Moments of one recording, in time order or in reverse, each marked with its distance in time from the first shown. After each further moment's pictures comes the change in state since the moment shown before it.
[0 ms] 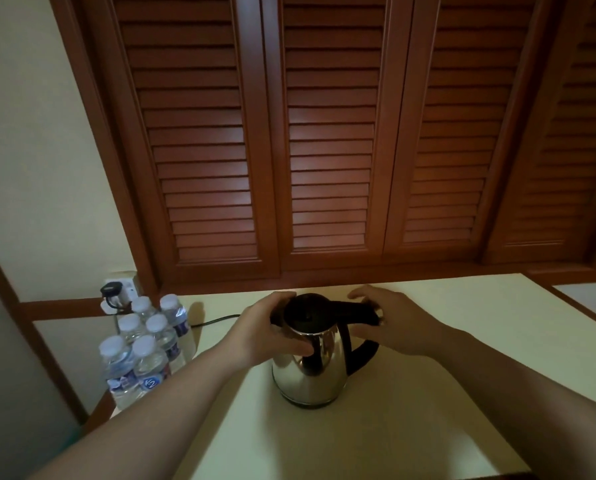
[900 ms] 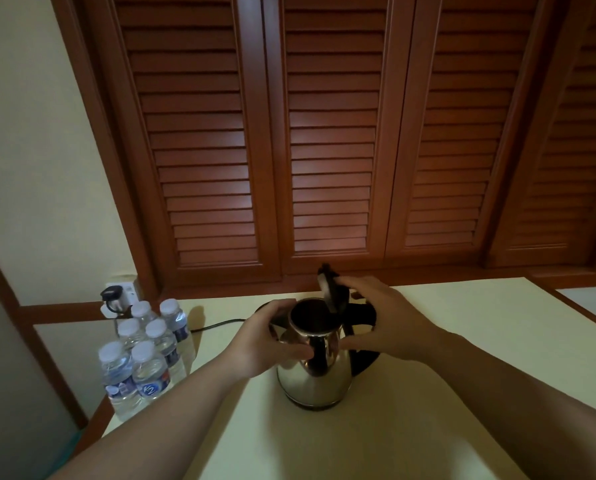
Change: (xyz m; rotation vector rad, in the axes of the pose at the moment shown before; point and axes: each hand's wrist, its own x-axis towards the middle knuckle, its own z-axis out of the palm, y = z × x) left_hand 0.008 -0.023 0.013 -0.161 0.012 -0.015; right_hand 0.006 -0.012 0.001 0.010 0.072 -0.163
